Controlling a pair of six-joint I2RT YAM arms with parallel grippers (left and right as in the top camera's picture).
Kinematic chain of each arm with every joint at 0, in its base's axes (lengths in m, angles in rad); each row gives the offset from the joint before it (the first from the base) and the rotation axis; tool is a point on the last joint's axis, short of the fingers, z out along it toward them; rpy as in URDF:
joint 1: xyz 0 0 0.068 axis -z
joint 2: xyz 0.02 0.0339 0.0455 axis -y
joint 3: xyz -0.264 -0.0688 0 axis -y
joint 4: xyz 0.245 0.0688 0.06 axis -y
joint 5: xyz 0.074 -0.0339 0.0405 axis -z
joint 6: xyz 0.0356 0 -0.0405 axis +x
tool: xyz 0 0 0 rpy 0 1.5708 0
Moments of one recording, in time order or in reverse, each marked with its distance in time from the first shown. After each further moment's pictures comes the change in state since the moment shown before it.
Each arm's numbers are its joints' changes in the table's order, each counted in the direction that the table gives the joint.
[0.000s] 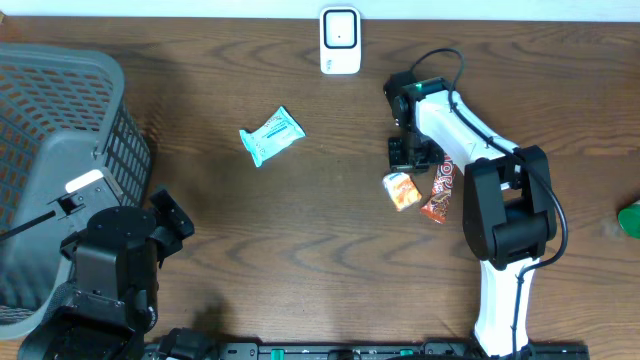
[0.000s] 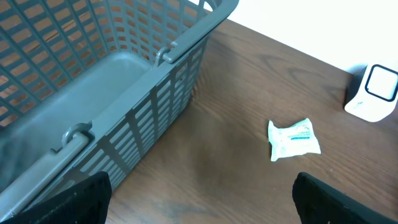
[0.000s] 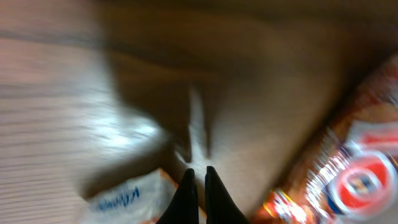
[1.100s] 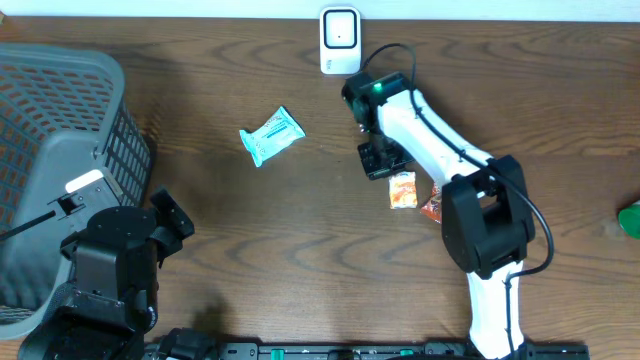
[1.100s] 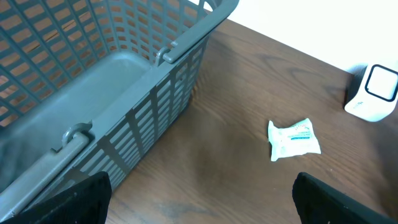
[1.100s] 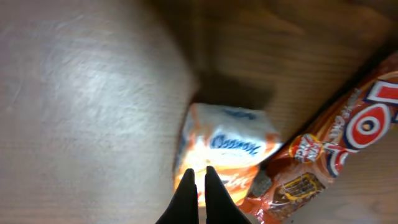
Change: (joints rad) left arm 0.000 0.000 0.000 0.000 0.000 0.000; right arm -0.151 -0.002 0.143 -0.217 0.084 0.002
